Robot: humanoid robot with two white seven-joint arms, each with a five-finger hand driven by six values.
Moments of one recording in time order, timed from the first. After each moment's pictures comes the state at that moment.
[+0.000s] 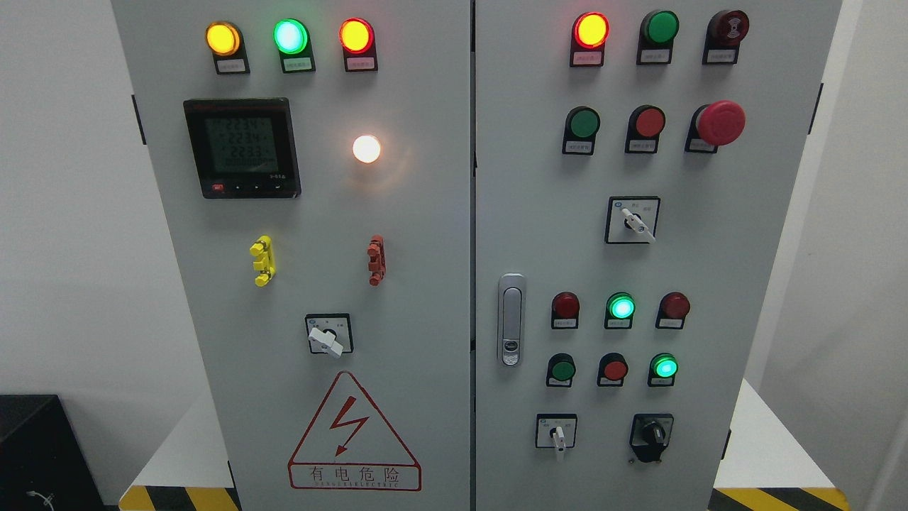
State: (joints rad) left arm 0.00 -0.10 -0.11 -0.08 0.14 -0.08 0.05; right arm 0.14 0.01 0.11 -0.20 -0.17 -0.10 0.33
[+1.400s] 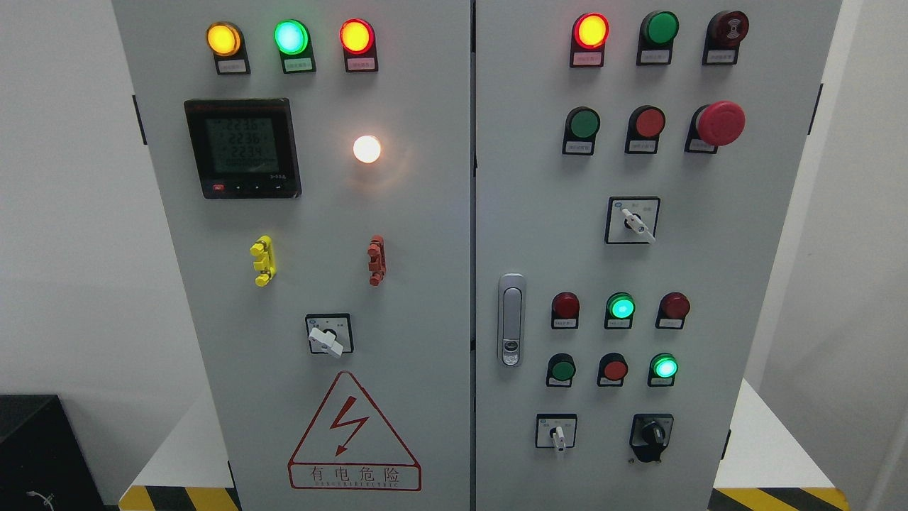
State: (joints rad) left arm 0.00 -0.10 -0.11 -0.08 0.14 -0.08 0.05; right arm 0.37 -0.05 0.19 -0.74 0.21 -0.18 -0.05
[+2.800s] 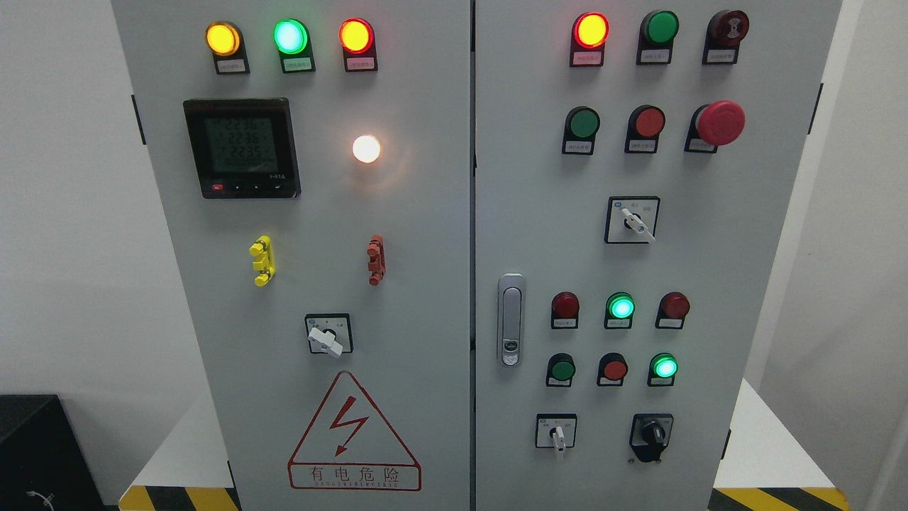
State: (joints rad) left arm 0.00 -0.10 -0.11 -0.08 0.14 -0.08 0.05; right arm 0.38 -0.07 -0.04 -1.77 0.95 0.25 0.20
